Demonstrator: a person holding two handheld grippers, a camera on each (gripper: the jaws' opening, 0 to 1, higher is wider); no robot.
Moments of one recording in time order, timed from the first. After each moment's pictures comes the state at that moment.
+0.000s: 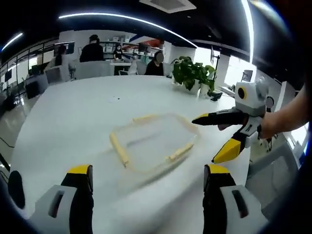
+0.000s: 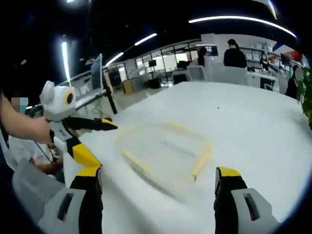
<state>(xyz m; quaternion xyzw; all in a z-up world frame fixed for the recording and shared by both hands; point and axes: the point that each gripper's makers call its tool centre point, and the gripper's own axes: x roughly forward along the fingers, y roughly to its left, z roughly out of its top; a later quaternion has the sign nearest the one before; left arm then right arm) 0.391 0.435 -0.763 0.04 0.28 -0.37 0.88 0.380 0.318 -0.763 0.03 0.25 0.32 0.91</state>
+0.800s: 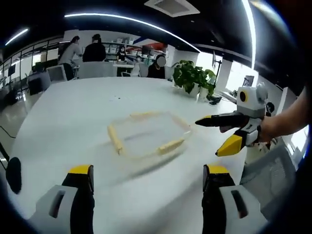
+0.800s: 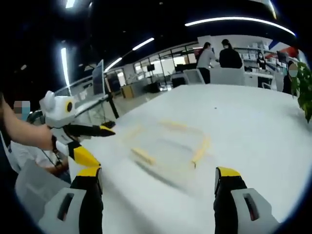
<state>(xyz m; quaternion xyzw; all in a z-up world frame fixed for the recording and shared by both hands) 0.365 0.441 -0.760 0.02 0.28 -0.36 0.89 0.355 0.309 -0.755 0.04 0.24 0.32 0.92</state>
